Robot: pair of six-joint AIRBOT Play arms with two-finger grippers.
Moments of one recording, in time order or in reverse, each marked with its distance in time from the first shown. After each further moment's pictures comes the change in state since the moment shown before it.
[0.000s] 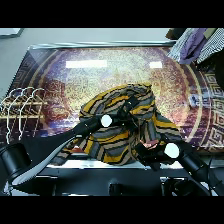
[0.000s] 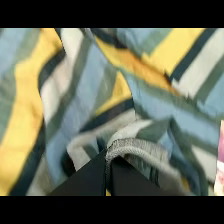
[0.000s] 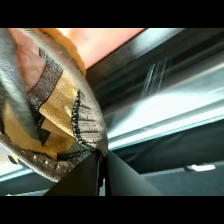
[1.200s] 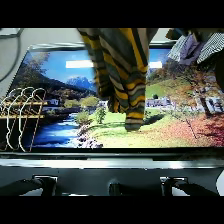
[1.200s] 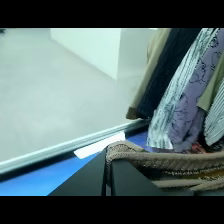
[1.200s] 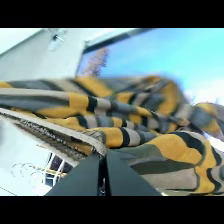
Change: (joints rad) left arm 0.533 0.399 0.726 0.416 -0.421 -0.551; right arm -0.359 -0.547 1.784 0.124 0.229 -0.573
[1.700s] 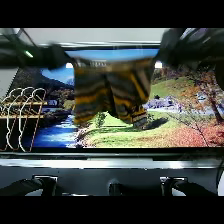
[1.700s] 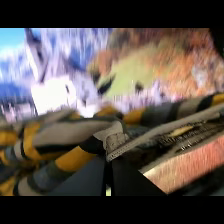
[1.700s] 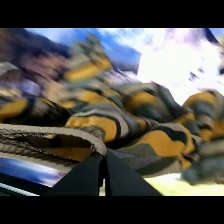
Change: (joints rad) left arm -0.052 0.060 -0.274 0.011 -0.496 -0.467; right arm 0.130 0.029 -0.272 -0.293 0.202 -0.046
